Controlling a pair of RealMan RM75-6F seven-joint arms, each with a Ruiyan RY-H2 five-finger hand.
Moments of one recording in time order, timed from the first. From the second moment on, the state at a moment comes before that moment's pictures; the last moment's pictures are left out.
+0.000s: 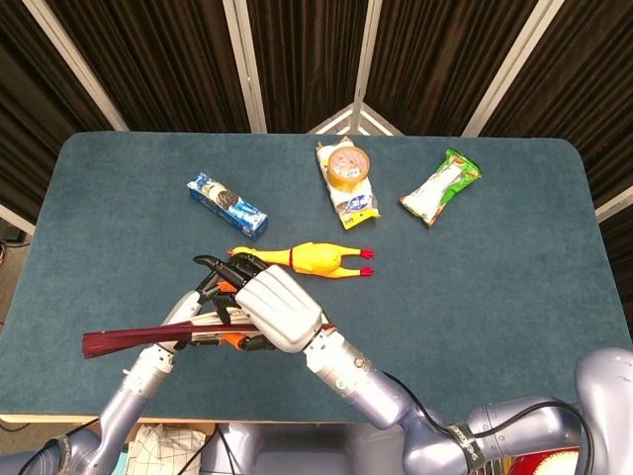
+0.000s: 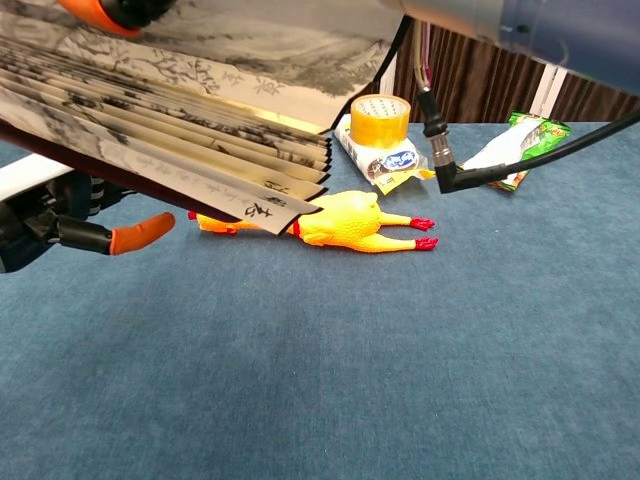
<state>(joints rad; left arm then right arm) -0.46 -1.58 -0.06 -1.49 1.59 1.26 -0.62 1.03 -1.53 0.38 -2.06 -1.10 1.13 -0.41</state>
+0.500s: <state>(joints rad) -0.47 -1.59 -0.09 -1.52 1.56 1.28 -0.58 1.03 -1.51 0.38 -2.08 -1.10 1.14 -0.40</state>
